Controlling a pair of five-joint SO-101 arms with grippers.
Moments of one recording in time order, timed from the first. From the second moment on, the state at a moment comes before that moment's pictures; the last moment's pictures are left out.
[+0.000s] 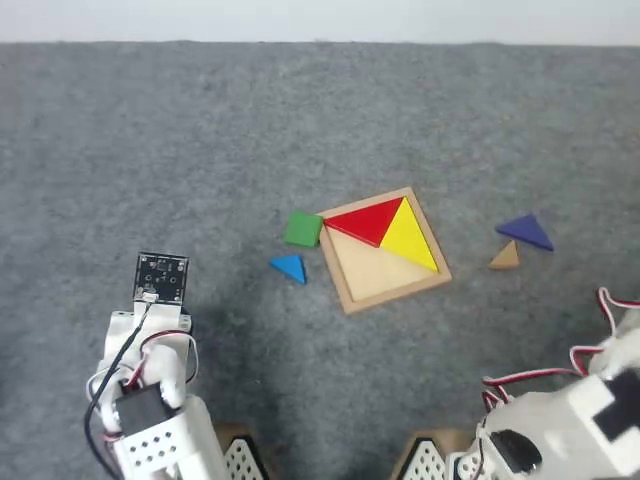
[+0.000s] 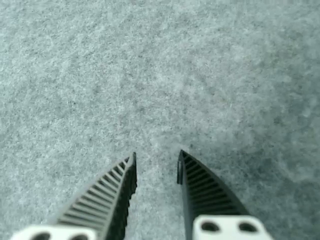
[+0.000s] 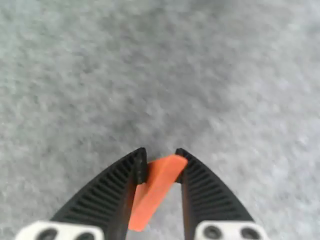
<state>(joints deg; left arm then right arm) -28.7 -102.4 96.7 67.3 -22.5 55.1 4.1 26.6 53.9 19.5</state>
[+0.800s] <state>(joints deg) -28.7 -102.4 96.7 67.3 -22.5 71.1 -6.1 48.4 42.2 16.9</state>
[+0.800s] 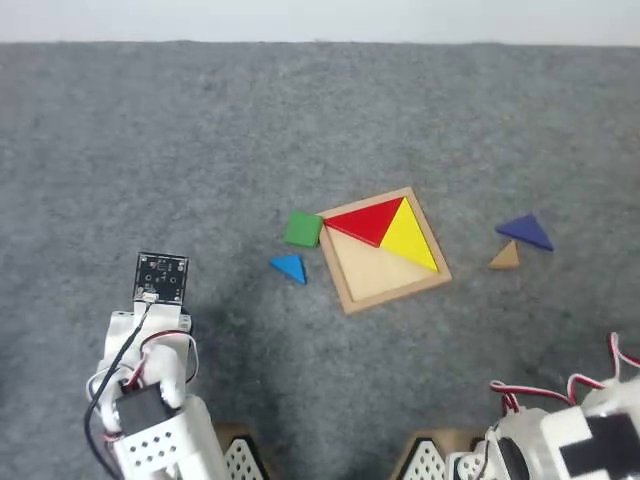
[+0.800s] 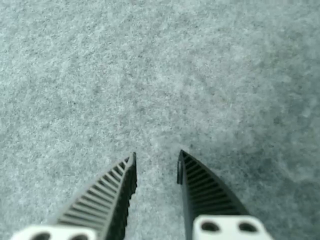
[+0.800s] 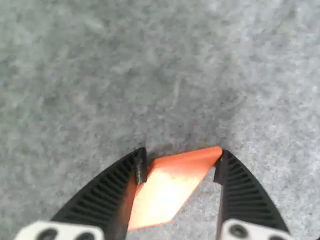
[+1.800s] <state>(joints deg) -28.7 -102.4 96.7 67.3 -22.5 54.0 -9.1 50.0 49.1 22.5</state>
